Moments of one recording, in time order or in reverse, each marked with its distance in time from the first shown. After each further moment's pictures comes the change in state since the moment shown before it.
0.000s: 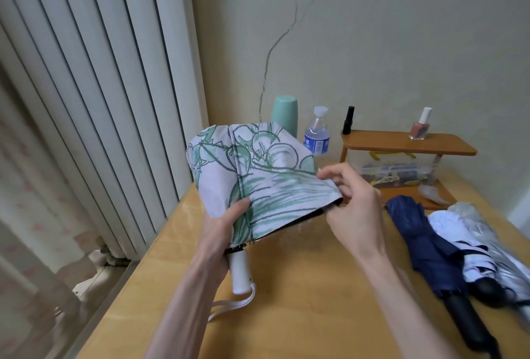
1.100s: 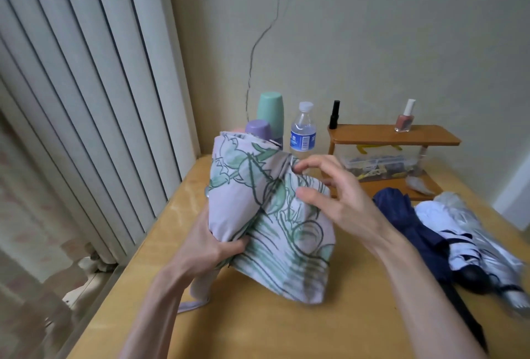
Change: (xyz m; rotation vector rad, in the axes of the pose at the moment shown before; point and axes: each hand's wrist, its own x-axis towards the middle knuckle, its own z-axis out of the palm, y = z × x) left_hand -0.005 0.009 -0.024 0.728 -0.242 0.189; right_hand 0.018 0.008 -0.026 0.196 -0.451 0.116
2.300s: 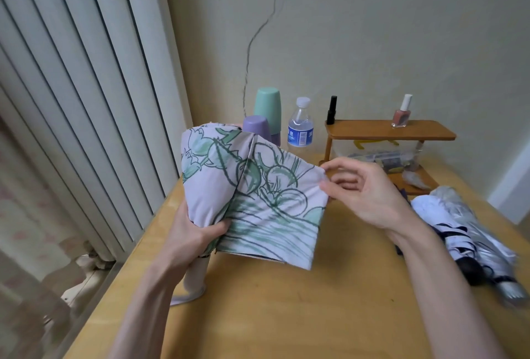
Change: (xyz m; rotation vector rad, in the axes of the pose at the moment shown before) left_hand 0.002 -0.006 -0.009 -0.183 0.159 -0.062; right_hand -0.007 0.016 -0.034 0.009 0.072 0.086
